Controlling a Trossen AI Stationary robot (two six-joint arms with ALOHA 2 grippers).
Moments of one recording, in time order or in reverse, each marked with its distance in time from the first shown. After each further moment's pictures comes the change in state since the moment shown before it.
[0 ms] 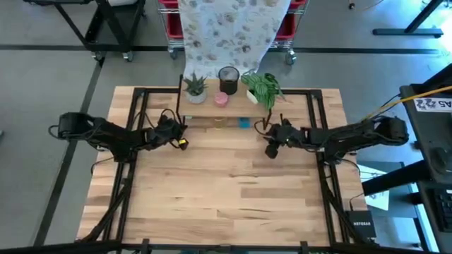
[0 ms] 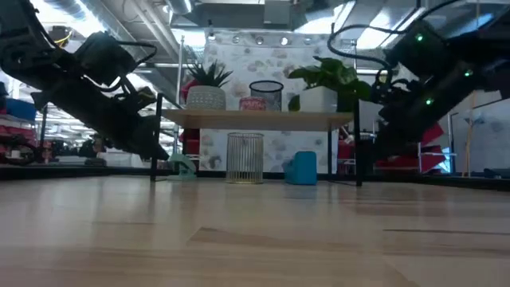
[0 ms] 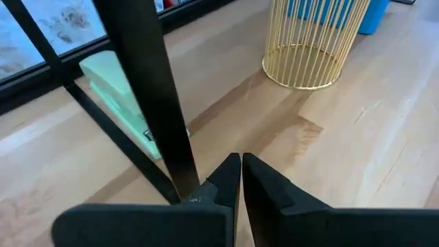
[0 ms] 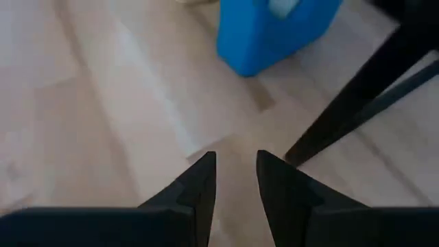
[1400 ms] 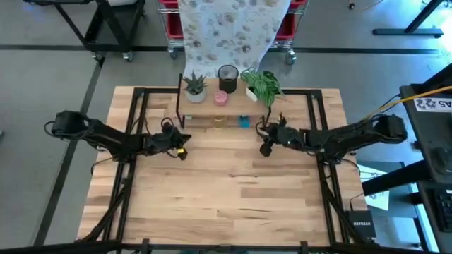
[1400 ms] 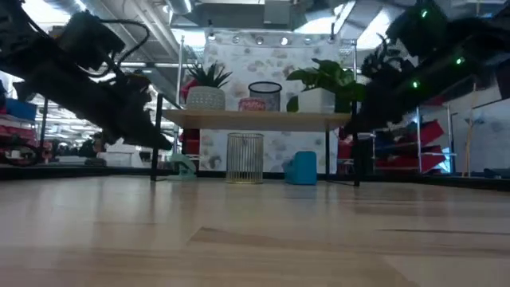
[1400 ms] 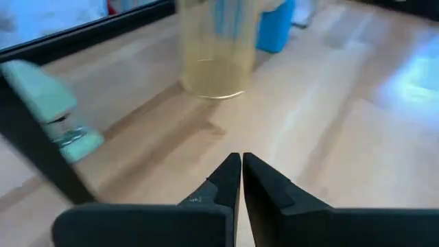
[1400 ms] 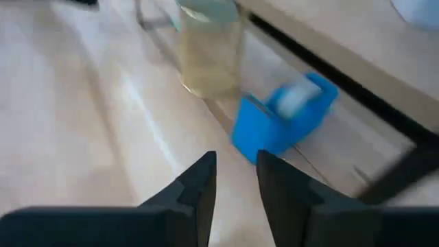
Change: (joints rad) left arm -0.242 -0.101 -0.001 -0.026 -0.004 -0.106; right arm 0.199 0.045 0.052 0.227 0.208 0.012
